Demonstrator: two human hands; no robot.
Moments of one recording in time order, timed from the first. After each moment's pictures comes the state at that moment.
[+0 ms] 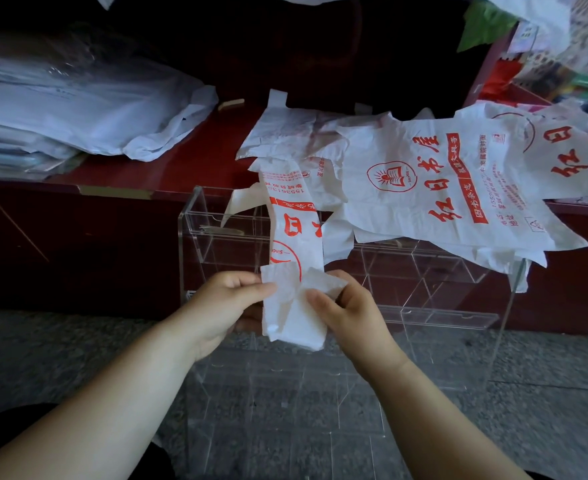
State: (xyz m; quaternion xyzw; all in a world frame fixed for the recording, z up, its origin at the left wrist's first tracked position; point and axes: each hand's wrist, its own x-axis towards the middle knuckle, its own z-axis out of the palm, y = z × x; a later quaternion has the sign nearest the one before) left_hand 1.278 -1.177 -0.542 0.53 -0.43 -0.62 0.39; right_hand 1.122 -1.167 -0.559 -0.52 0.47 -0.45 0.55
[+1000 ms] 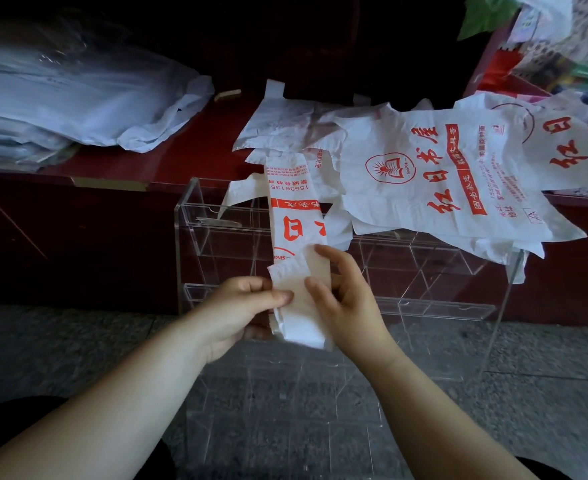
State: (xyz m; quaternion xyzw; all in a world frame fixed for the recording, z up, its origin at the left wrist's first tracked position) left_hand 1.267 -1.171 -0.547 0.53 -0.40 -0.67 0.34; right_hand 1.126 -1.164 -0.562 -0.58 0.45 -0.48 0.47
